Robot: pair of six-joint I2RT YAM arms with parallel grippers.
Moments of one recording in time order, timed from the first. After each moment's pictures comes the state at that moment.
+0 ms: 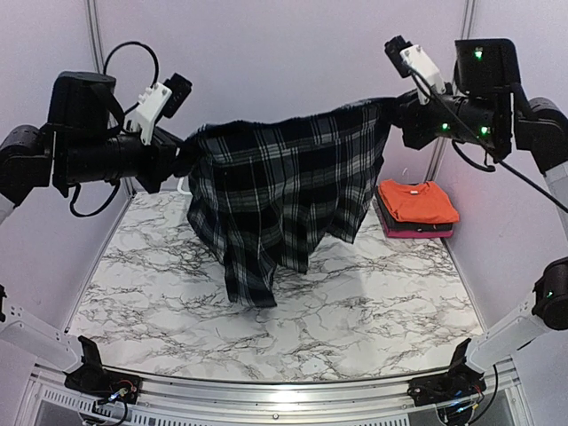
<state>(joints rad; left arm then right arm) -1.01 1.25 1.76 -0.84 -0.31 0.07 0.93 1.40 2.12 -0.98 0.50 -0.18</state>
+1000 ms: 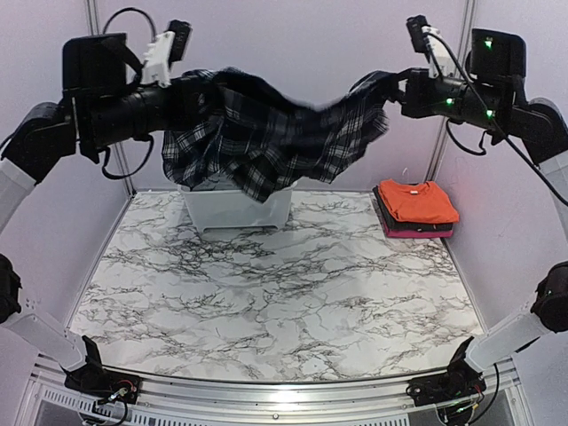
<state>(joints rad) -1.00 1.40 1.94 -0.67 -0.39 -0.24 0.74 1.41 2.09 -0.82 0.19 0.03</state>
